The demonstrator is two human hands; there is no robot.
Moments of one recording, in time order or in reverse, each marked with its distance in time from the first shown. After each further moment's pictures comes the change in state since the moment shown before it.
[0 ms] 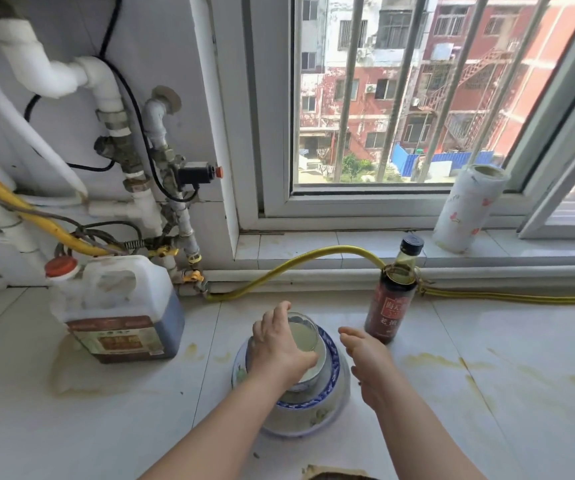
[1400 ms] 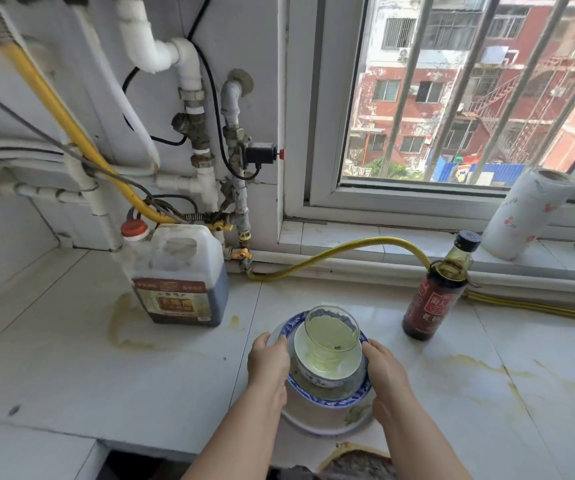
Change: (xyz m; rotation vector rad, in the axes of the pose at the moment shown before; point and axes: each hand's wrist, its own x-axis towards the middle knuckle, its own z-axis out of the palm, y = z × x) left_hand -0.033 -0.067 -0.003 -1.021 0.184 -0.685; right_hand -0.020 0.041 0.040 0.056 0.071 0.065
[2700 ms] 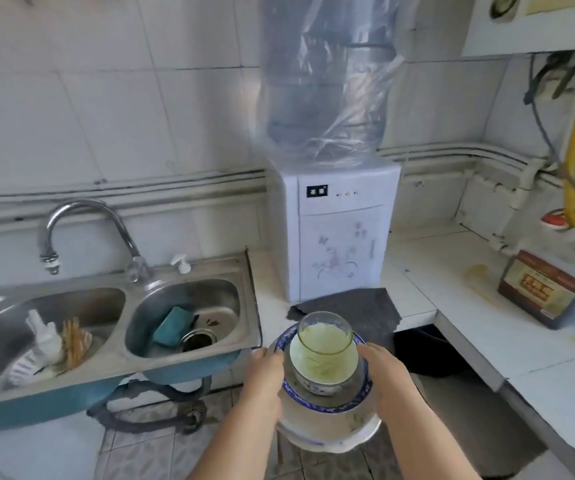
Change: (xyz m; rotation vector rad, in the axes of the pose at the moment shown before) left_hand -0.349 -0.221 -0.322 -0.567 0.943 -0.051; right_hand -0.360 0.188 0.055 -0.663 -1.105 -0.050
